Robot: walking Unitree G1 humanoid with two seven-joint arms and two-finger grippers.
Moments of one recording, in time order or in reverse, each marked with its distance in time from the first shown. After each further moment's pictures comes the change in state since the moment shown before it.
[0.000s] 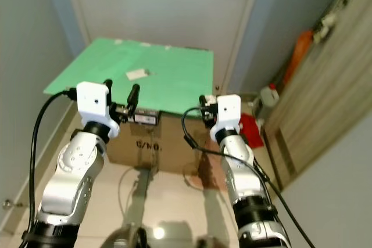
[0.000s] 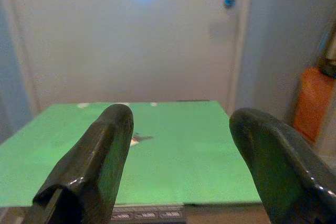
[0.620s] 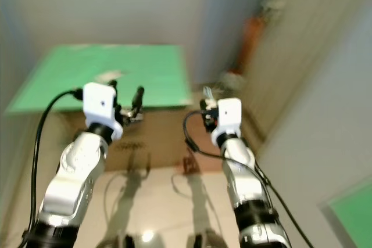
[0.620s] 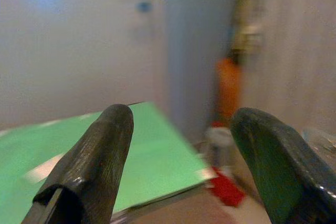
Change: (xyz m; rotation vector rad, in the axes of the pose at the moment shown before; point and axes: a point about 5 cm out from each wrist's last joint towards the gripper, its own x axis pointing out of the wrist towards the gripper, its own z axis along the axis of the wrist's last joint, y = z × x) left arm 0.000 -0.002 -0.002 0.073 0.012 -0.042; right arm -0.004 0.000 -0.008 0.018 0.032 0.002
